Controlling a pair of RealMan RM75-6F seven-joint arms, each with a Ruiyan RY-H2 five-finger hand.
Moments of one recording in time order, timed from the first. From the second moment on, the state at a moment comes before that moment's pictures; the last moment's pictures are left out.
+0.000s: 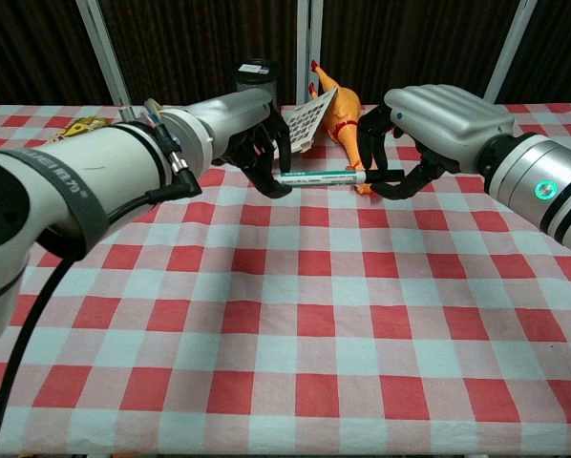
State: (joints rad) left arm -0.99 -1.87 -0.38 -1.60 0.53 1.20 0.71; right arm 0.68 -1.69 0.18 -1.35 -1.34 1.09 -0.31
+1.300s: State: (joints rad) left arm -0.95 -1.78 -0.36 -1.62 0.50 1.18 0.66; right arm 0.66 -1.76 0.16 -1.19 -1.34 1.09 -0.24
